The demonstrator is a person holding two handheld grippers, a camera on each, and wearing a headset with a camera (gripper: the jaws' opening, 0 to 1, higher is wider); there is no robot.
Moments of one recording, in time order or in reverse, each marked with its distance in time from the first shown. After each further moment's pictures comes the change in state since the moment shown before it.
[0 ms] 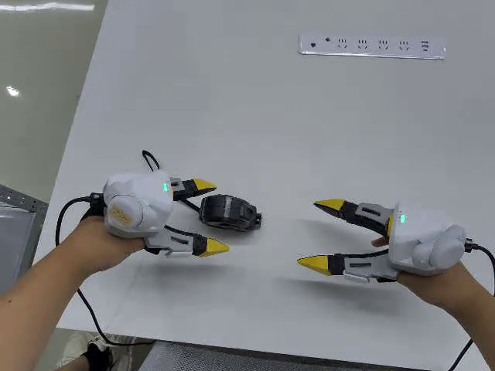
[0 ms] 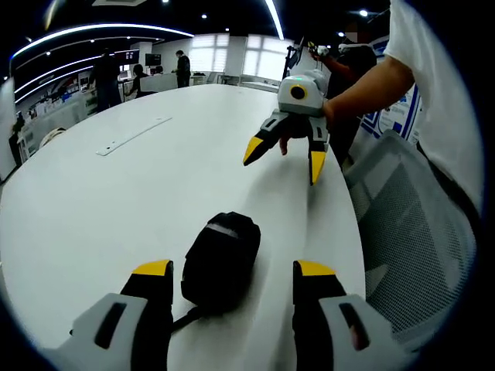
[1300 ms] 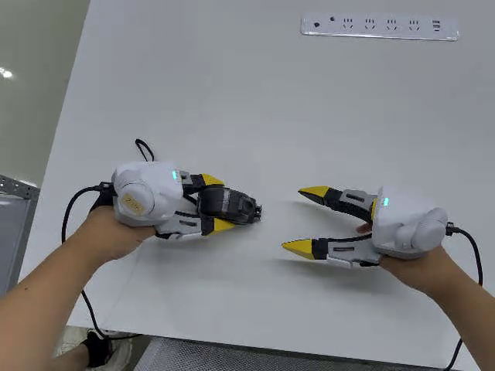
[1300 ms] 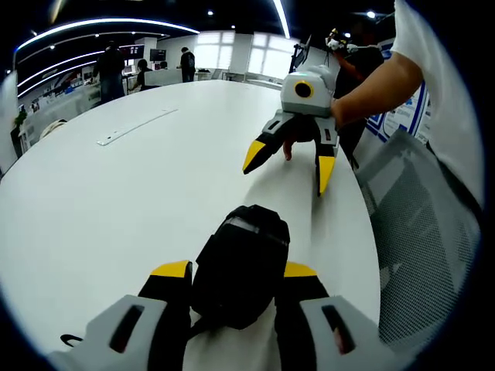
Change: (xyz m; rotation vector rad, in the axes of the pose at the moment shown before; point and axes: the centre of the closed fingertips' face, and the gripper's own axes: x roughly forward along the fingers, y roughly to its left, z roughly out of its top) left arm 0.021 0.010 -0.004 -0.028 0.008 0.007; right arm 0.026 -0.007 -0.003 0.045 -0.020 0.022
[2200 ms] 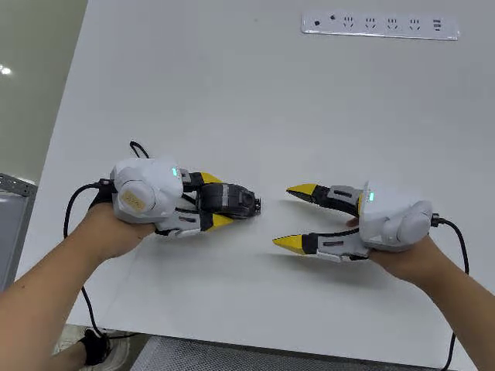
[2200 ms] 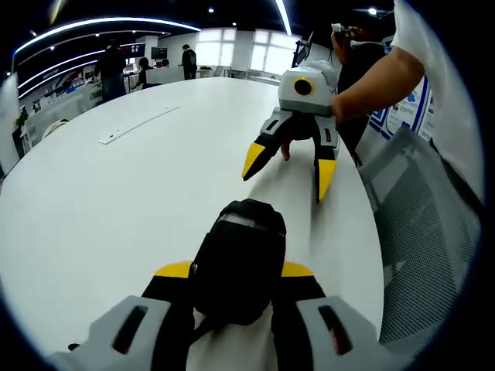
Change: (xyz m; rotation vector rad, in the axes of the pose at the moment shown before) left arm 0.001 0.005 -0.002 0.006 0.019 0.019; right arm 0.017 0.000 0.000 -0.041 0.018 0.048
